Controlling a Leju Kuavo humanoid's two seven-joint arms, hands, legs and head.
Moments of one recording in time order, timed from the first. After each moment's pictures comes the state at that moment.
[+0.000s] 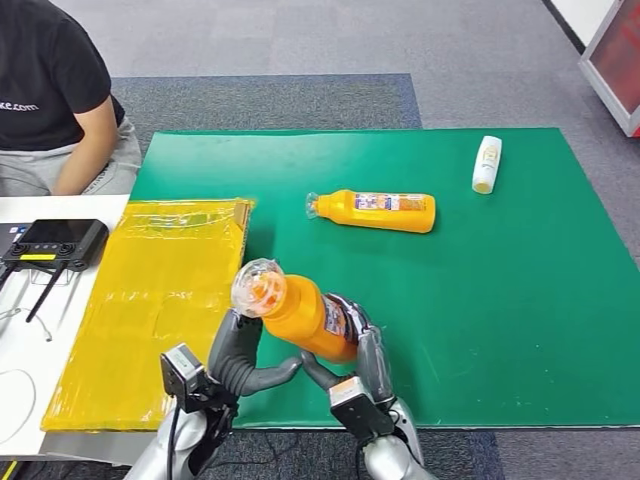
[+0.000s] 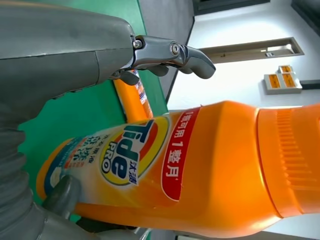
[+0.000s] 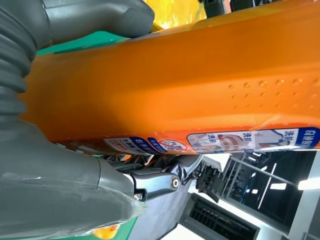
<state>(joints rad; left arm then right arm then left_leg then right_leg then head) -0.06 -0.10 -0.55 -1.38 0.03 -0.12 -0.57 -0.09 0.12 0.61 -1.23 0.47 -0.47 -0.54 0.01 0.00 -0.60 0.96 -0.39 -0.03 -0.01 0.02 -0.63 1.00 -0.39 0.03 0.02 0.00</state>
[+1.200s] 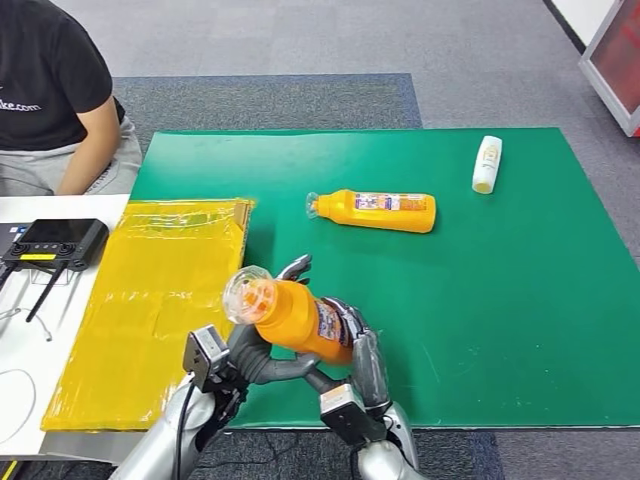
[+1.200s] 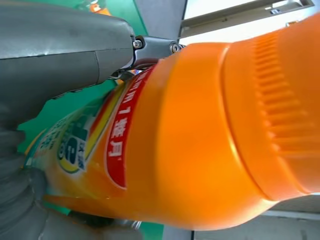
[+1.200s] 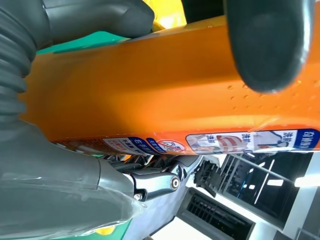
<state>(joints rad) -0.17 -0.09 -0.60 -1.33 0.01 -0.19 -0.51 -0.09 0.13 0.64 -1.21 0.49 -0.54 -0.55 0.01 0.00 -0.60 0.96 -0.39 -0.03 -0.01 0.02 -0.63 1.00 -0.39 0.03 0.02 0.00</state>
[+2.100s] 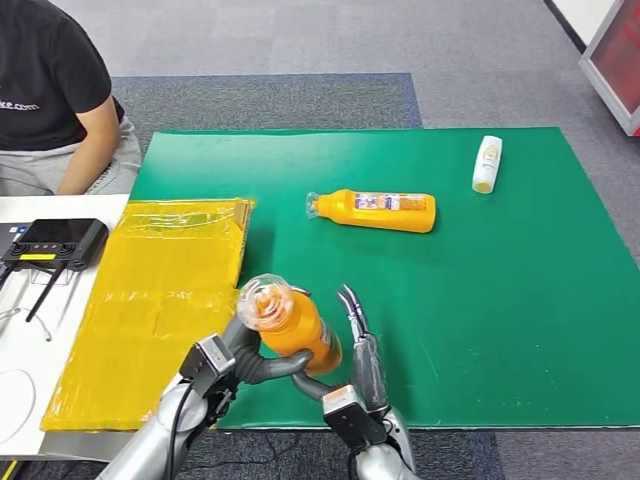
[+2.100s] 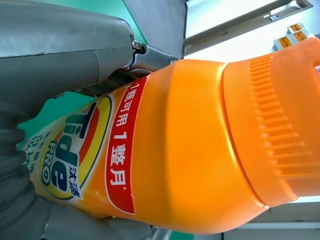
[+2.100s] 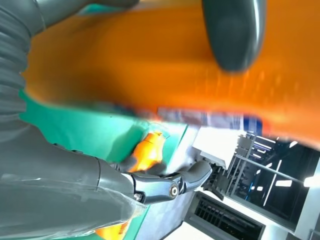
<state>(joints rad) -0.16 -0.02 -0.61 -1.35 -0.09 -0.11 -0.52 -0.08 0.13 0.65 -1.19 0.42 -0.54 -0.57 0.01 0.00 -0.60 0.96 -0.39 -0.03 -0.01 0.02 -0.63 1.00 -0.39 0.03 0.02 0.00</state>
